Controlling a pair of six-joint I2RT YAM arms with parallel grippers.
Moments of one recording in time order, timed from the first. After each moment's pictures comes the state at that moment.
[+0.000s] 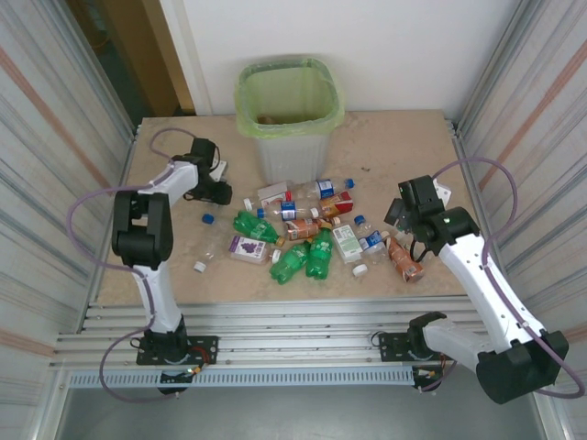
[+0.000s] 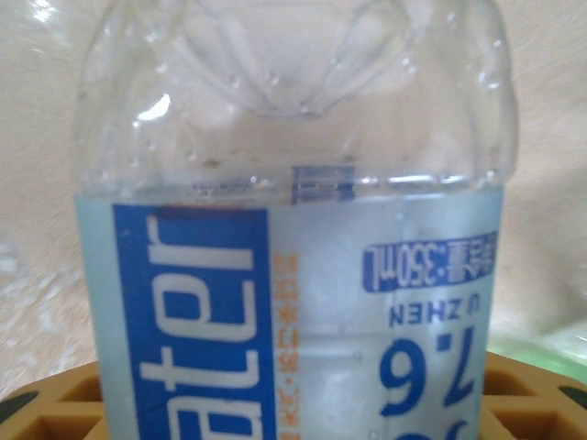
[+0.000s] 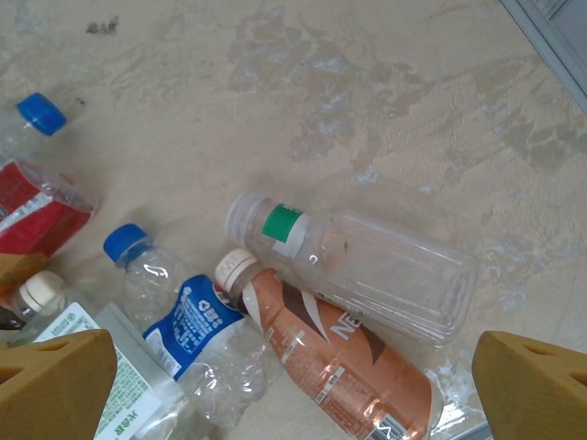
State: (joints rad) left arm -0.14 1.96 1.45 -0.70 0.01 0.08; right arm 0.32 1.05 1.03 -1.01 0.40 0.70
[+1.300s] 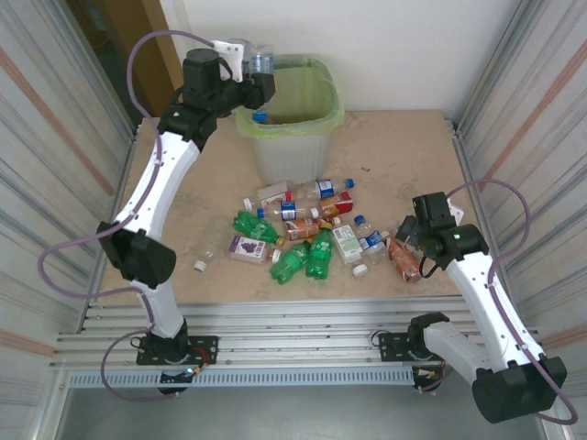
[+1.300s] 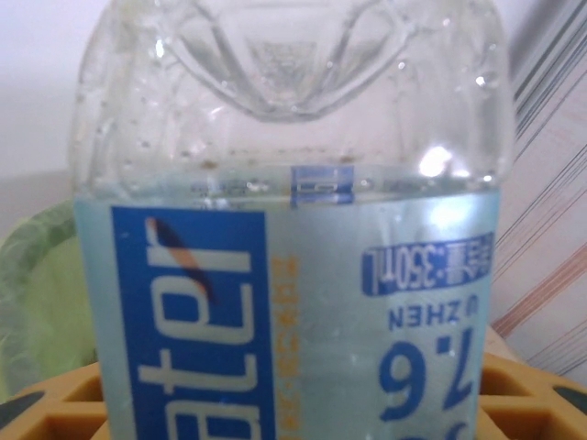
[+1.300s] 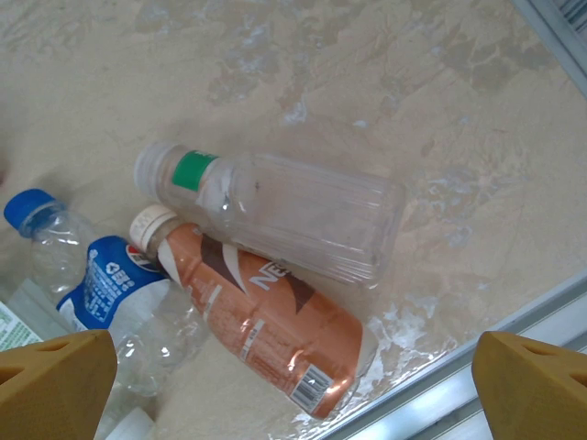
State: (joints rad) left arm -0.35 1.88 2.13 -0.47 0.26 -0.21; right arm 0.21 0.93 0.91 -1.07 0.34 0.70
